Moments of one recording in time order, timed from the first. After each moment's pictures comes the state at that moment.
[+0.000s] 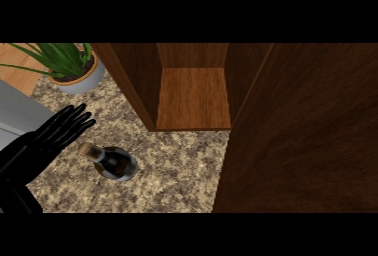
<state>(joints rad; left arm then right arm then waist) -0.06 0.31 0.17 -1.64 0.55 -0.78 0.13 -0.06 -0.17 0.56 -2.51 0.08 -0.36 0.63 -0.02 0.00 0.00</state>
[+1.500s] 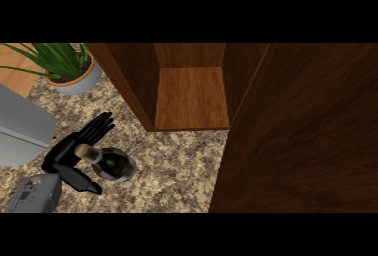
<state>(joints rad) -0.26 0.30 0.14 -0.89 -0.06 -0.71 -0.50 -0.12 -0.29 0.62 -2.50 0.10 -0.49 0.62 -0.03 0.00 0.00</state>
